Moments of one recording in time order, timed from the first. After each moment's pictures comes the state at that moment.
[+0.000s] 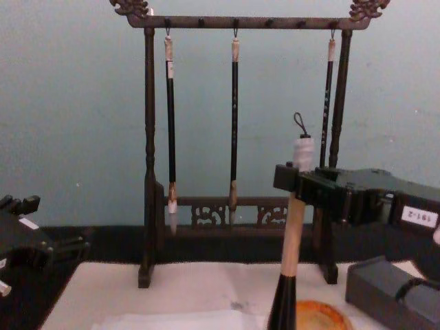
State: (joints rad) left arm -0.20 0.60 0.45 -1.41 -0.25 -0.12 0.03; right arm 0.20 0.53 -0.48 -1.65 0.64 0.00 0.51
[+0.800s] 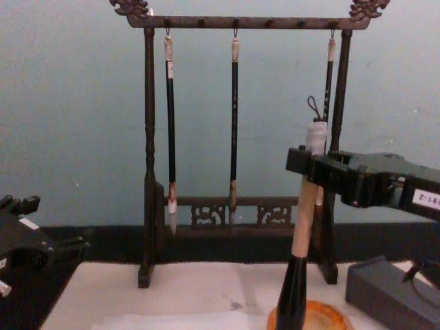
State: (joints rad) left arm -0.20 0.60 0.45 -1.41 -0.25 -0.12 0.03; right arm 0.19 0.51 -0.43 -1.65 0.62 0.00 0.51
